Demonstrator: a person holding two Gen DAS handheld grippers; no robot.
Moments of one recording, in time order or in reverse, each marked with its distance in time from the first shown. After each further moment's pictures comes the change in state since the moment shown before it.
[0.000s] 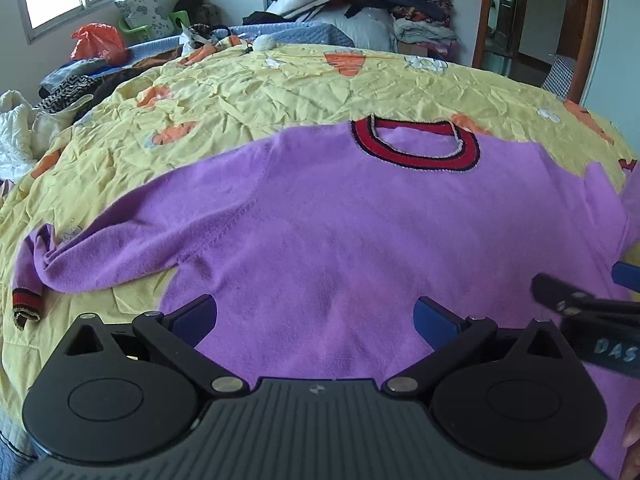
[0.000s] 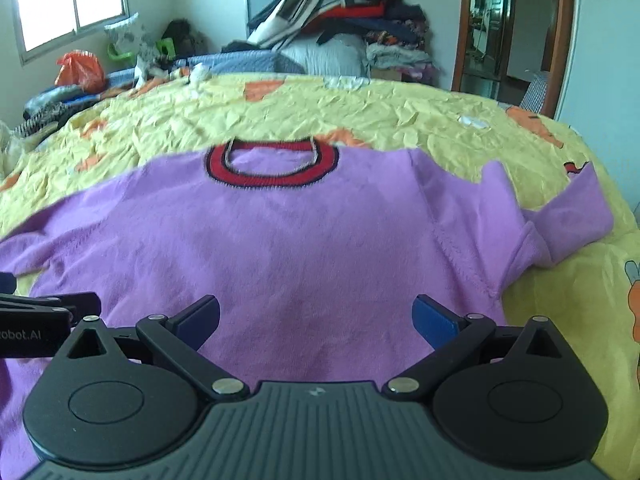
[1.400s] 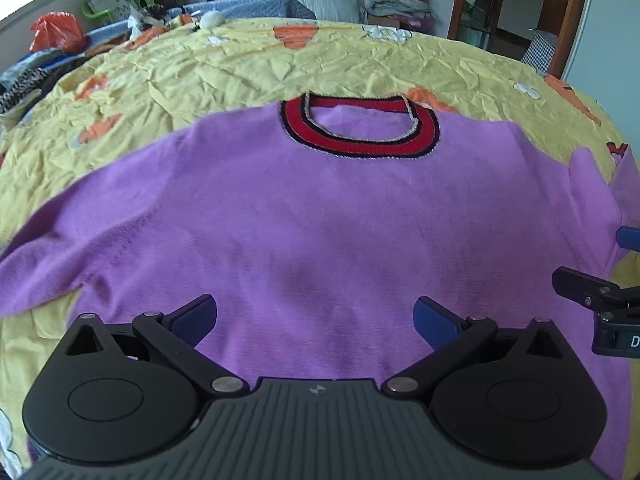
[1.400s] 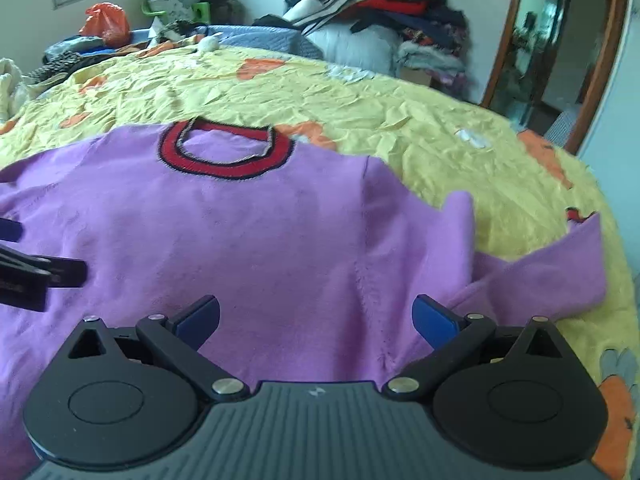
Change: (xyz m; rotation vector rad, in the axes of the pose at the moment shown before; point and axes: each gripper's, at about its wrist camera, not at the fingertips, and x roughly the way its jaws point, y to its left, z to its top) left arm 0.055 -0.059 0.025 0.032 0.090 -0.084; right arm 0.043 -0.080 0.030 -0.195 0.075 0.037
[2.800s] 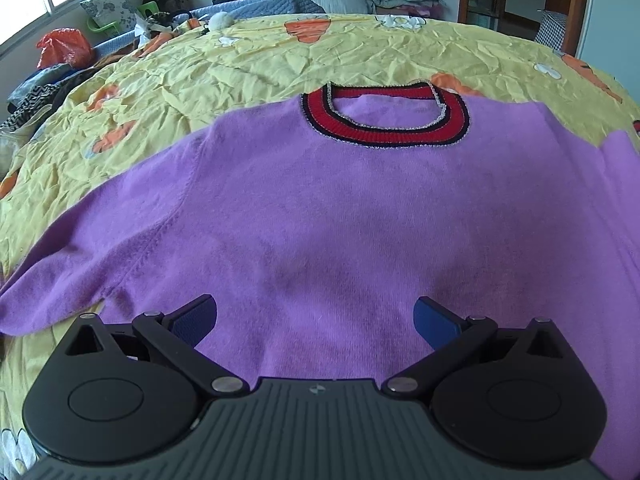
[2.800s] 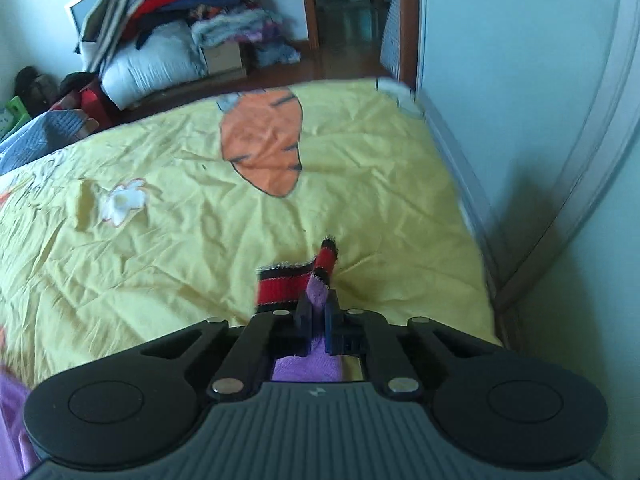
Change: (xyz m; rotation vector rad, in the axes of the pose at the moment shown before) left arm 0.011 0.010 -0.001 0.055 0.002 0.086; right arm 0.095 -0.344 0.058 0.517 0.074 -0.227
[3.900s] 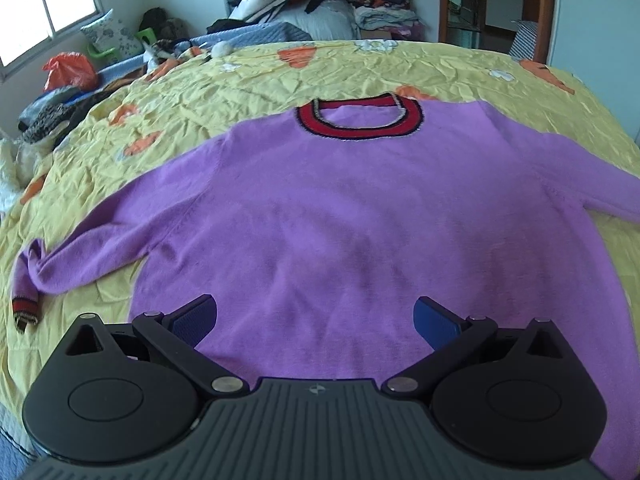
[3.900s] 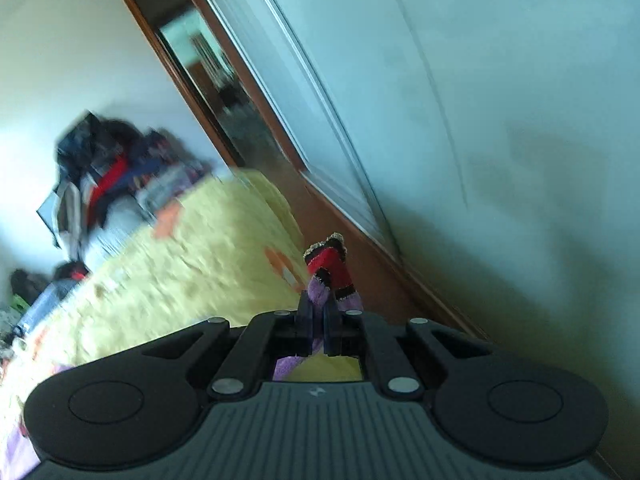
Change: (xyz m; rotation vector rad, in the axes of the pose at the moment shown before) left arm -0.084 0.004 -0.061 0.036 -0.076 -0.017; right arm -0.194 -0.157 -0.237 0.505 -0.323 0.001
